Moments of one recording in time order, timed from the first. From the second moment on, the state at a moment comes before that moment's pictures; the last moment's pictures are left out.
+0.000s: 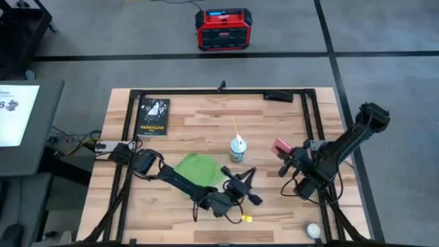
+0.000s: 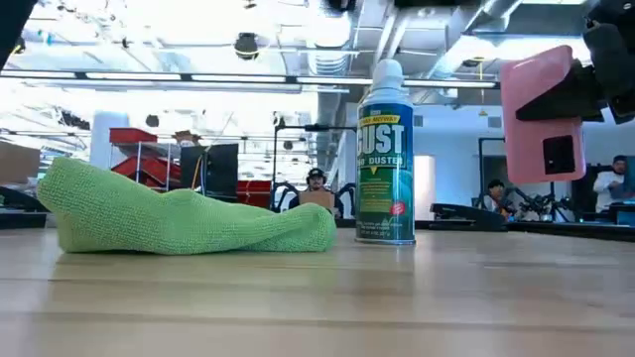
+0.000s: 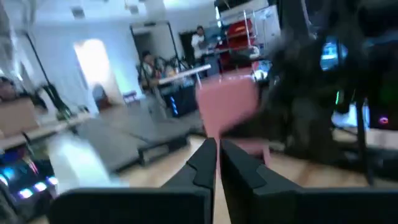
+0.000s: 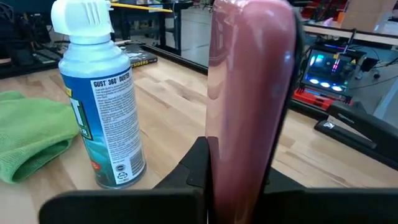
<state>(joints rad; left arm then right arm) -0.46 2.35 1.78 0.89 -1.28 0.48 0.81 1.26 0.55 -0.90 1.36 1.61</state>
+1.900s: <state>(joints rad) -0.48 2.35 2.12 -0.95 -1.37 -1.22 0.92 1.26 0.55 -0.90 1.33 1.59</state>
